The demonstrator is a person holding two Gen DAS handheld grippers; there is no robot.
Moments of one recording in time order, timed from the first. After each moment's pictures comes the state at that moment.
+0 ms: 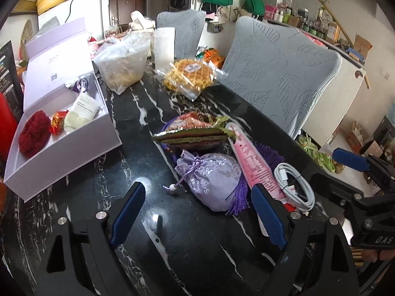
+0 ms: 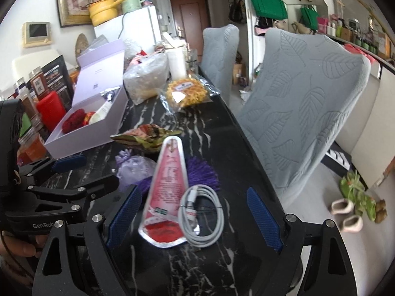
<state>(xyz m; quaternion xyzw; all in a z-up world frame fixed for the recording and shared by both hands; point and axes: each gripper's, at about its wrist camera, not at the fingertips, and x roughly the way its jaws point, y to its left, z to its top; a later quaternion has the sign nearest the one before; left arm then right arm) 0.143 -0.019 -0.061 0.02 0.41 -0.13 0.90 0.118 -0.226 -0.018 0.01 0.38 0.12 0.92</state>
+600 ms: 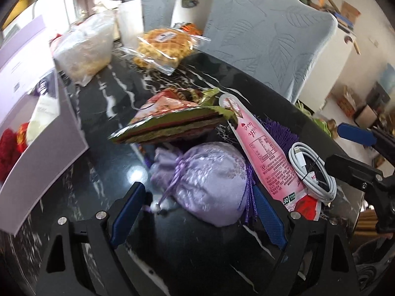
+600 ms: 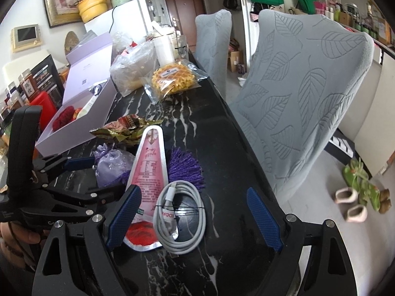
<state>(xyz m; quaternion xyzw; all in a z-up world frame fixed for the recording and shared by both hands) 0.184 -0.040 -0.092 0.09 0.47 -0.19 0.86 0.142 -0.244 -0.042 0.03 0.41 0.12 0.90</state>
